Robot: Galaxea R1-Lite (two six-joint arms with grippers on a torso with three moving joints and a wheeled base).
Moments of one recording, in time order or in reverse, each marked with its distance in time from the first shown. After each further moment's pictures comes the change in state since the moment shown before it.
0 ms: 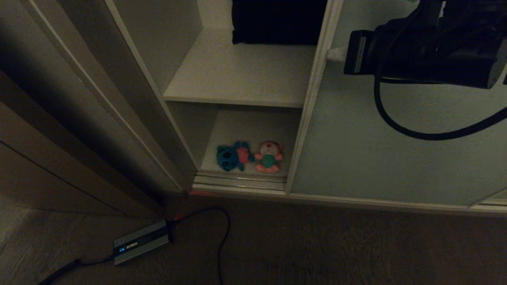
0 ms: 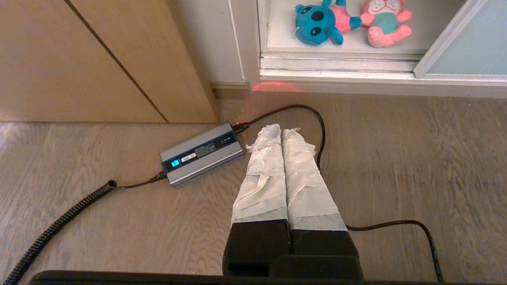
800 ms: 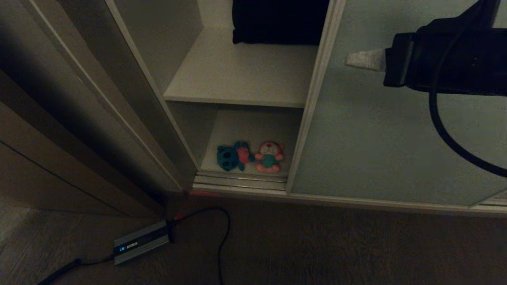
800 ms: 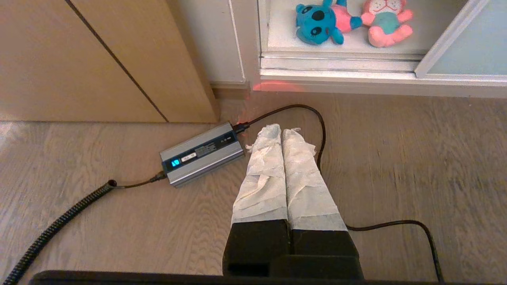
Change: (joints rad) left arm 0.000 0.000 0.000 0.000 0.000 0.000; right arm 0.013 -0.187 0.199 0.005 0.119 -0.042
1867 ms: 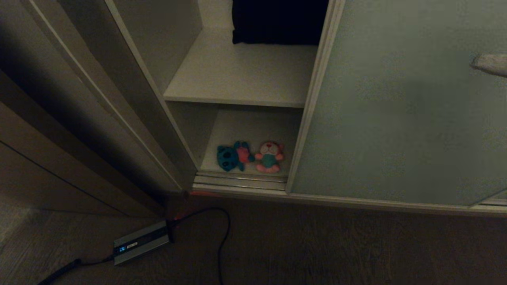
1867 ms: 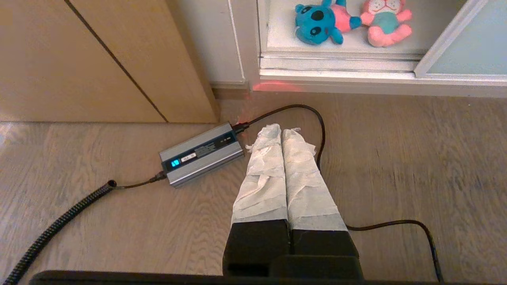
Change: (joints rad) left arm 0.000 0.000 0.000 0.000 0.000 0.000; right arm -0.322 -0.391 0.326 -0.016 0.142 0.129
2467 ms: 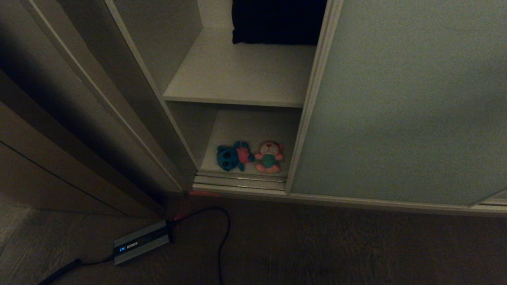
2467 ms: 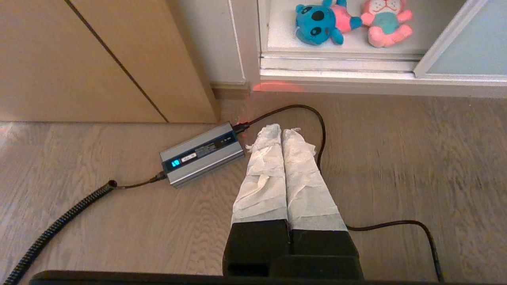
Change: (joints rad) left arm 0.000 0.000 0.000 0.000 0.000 0.000; right arm -0.723 0.071 0.051 -0.047 -0.043 0.016
